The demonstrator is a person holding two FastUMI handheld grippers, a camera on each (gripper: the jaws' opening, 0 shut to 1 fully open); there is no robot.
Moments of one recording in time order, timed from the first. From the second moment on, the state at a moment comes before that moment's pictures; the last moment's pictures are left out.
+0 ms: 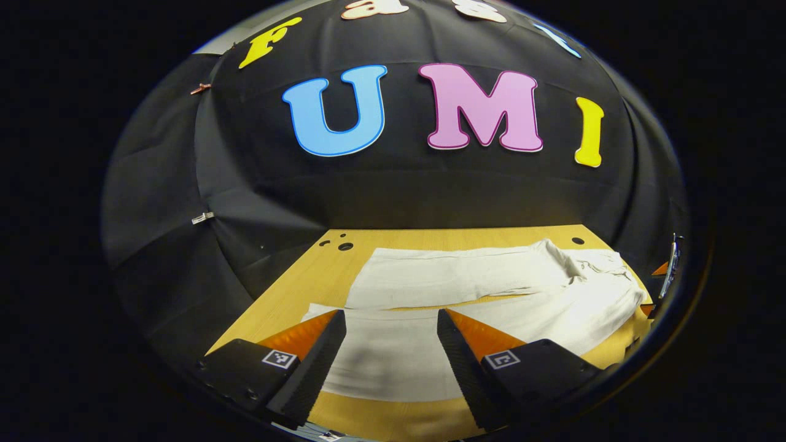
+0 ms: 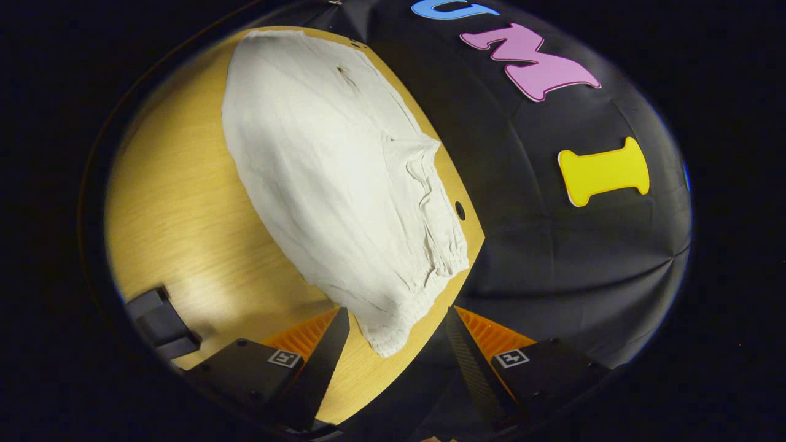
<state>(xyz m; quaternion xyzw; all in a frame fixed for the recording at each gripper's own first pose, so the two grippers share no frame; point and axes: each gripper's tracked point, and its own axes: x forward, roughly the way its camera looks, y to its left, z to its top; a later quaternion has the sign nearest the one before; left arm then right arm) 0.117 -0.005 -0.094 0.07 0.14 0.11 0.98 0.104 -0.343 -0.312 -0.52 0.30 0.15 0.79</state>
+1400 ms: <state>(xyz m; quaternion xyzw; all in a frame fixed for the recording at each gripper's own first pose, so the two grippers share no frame) 0.070 0.116 -0.187 0.31 0.23 0.11 0.92 0.145 -0.342 -0.366 -0.50 0.42 0.26 0.71</state>
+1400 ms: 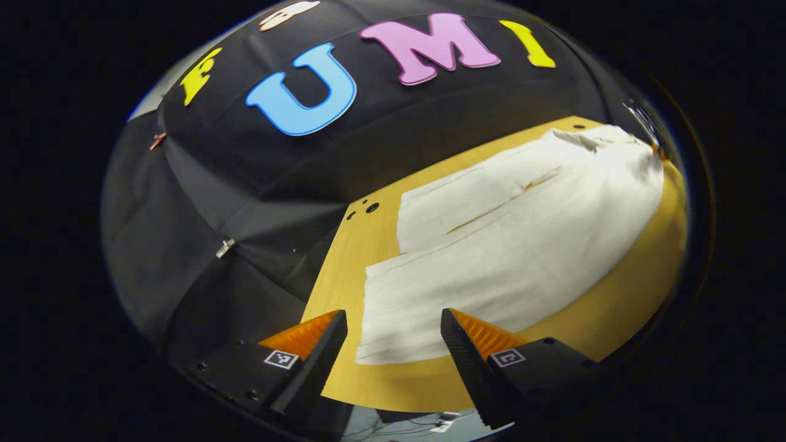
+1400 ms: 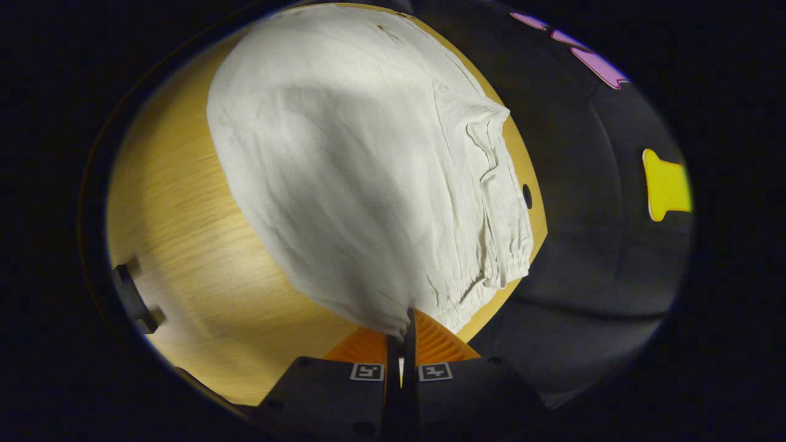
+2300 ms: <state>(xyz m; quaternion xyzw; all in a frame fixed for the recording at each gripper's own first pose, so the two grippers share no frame) 0.074 0.211 -0.278 0.57 0.35 -0.07 0.74 0.143 -0.339 -0.364 -0.54 0.41 0.29 0.67</state>
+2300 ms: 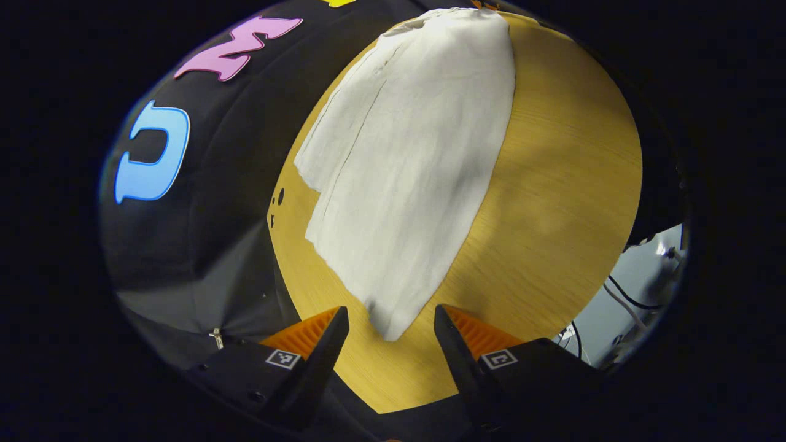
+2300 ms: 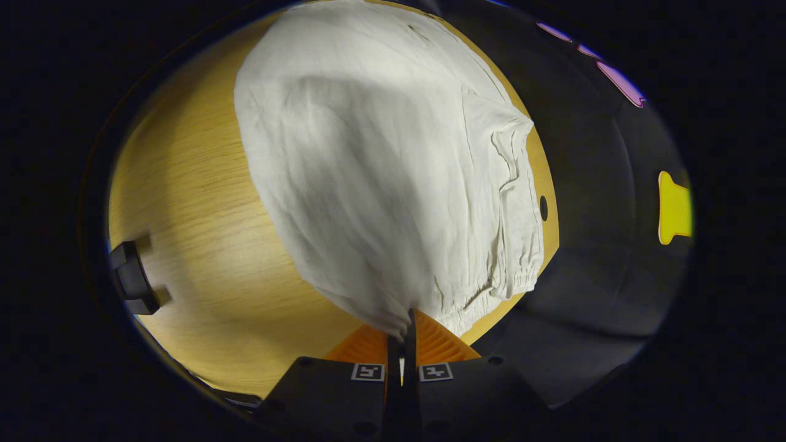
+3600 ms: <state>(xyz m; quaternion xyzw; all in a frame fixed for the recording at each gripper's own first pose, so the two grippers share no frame) 0.133 0.191 -0.273 0.54 0.37 -0.10 0.75 0.151 -0.343 -0.352 -0.52 0.41 0.27 0.70</state>
